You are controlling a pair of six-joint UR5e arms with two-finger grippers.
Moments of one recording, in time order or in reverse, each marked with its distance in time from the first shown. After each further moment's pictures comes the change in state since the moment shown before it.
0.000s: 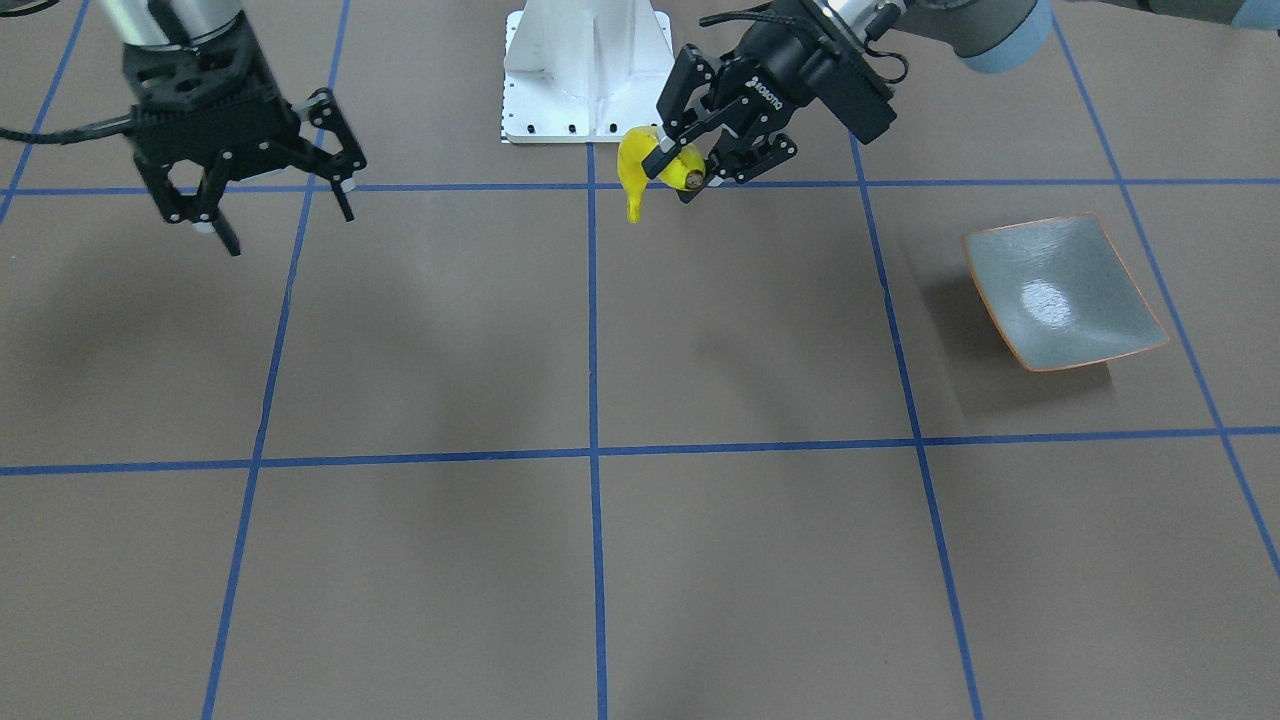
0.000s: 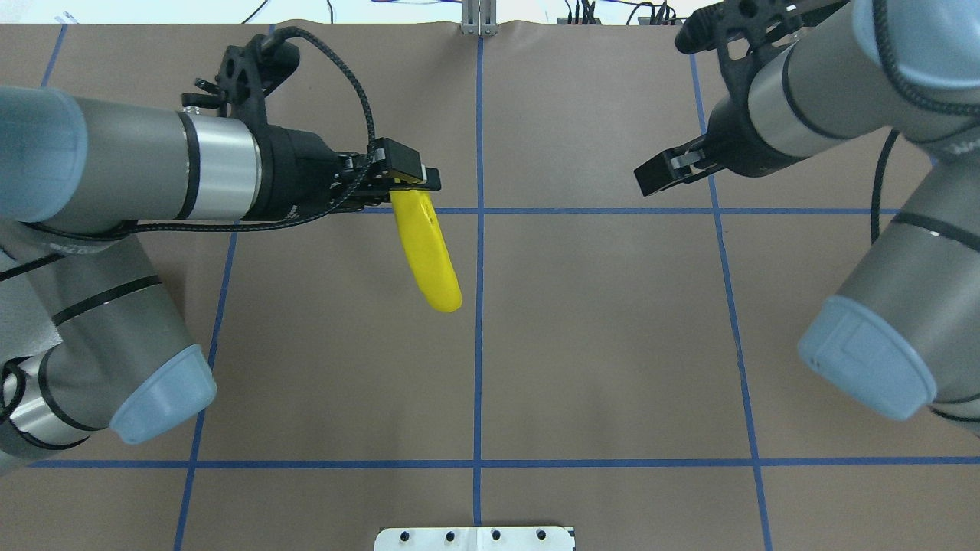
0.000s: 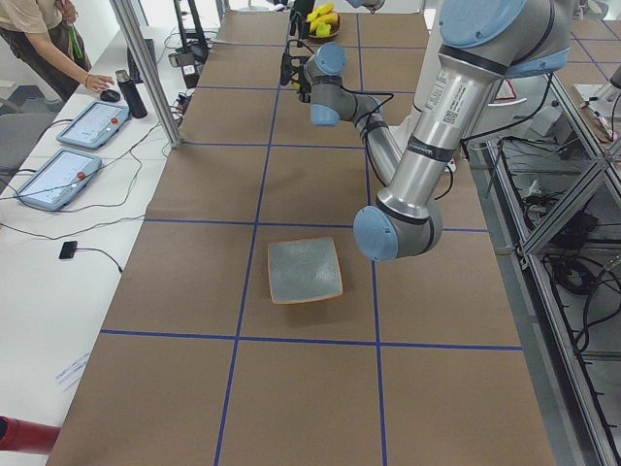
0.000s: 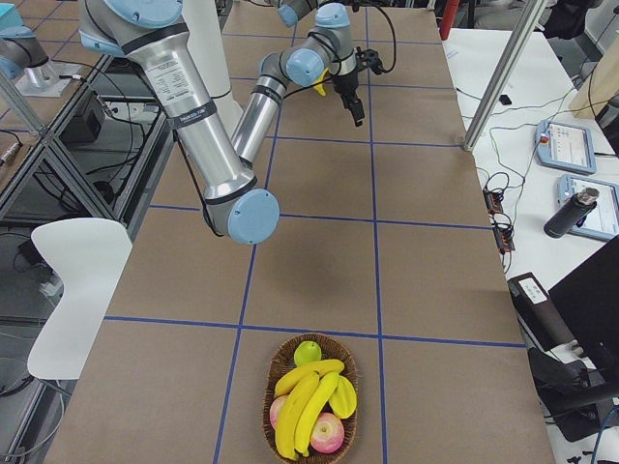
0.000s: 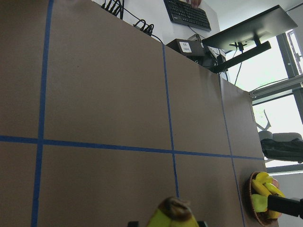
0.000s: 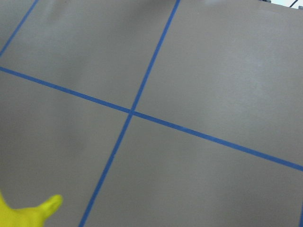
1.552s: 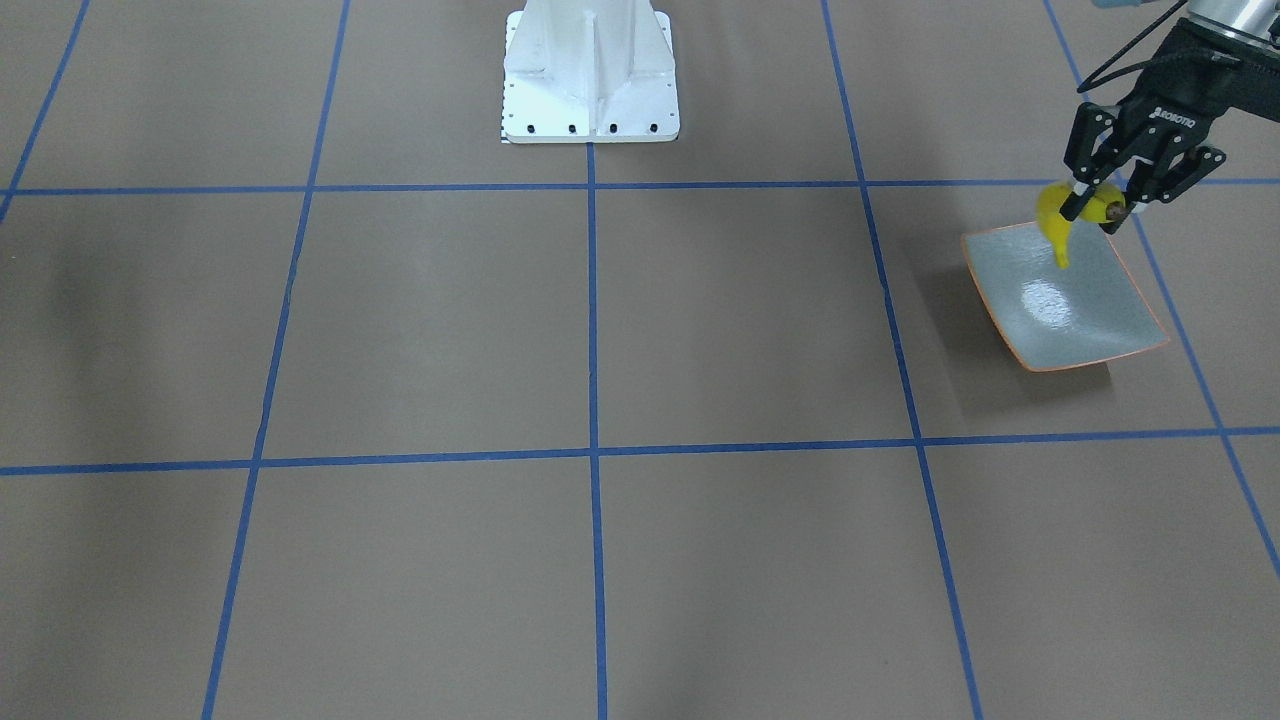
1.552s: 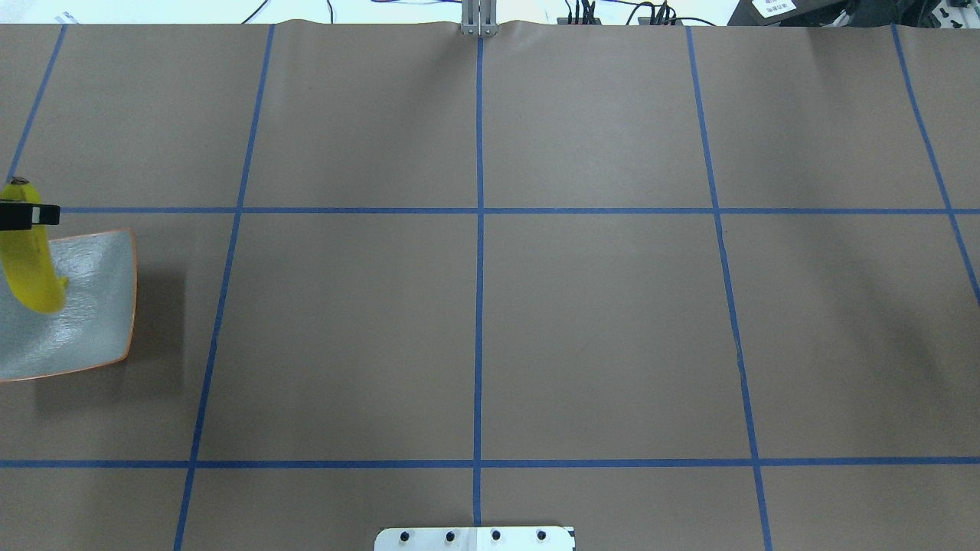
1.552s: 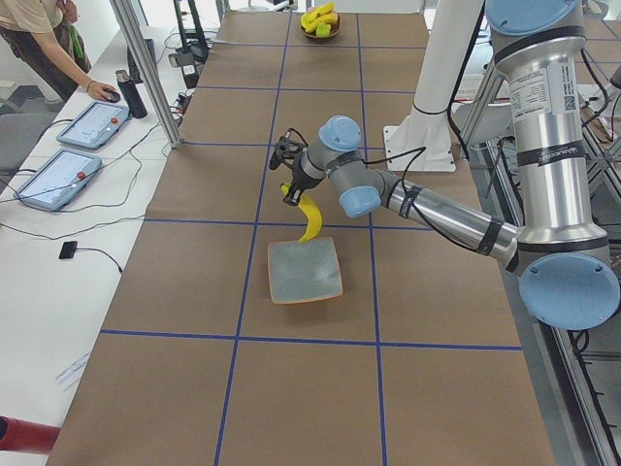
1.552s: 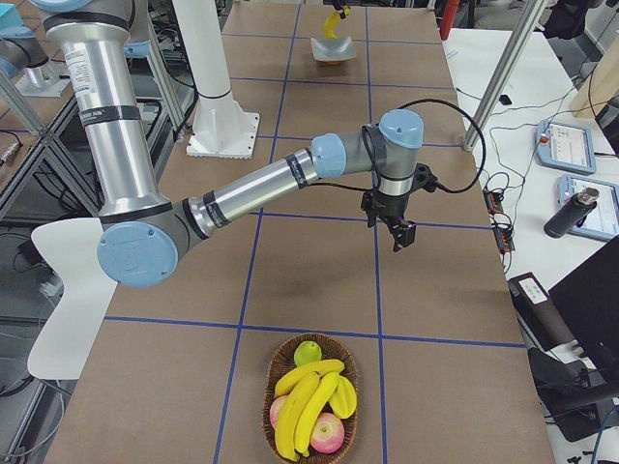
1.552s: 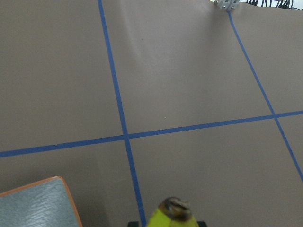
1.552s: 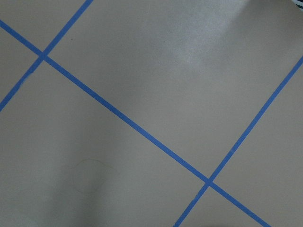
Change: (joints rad) left arm -0.370 0.627 -0.069 0.000 -0.126 0.748; right arm 0.516 -0.275 -0.290 -0.001 0.225 -0.954
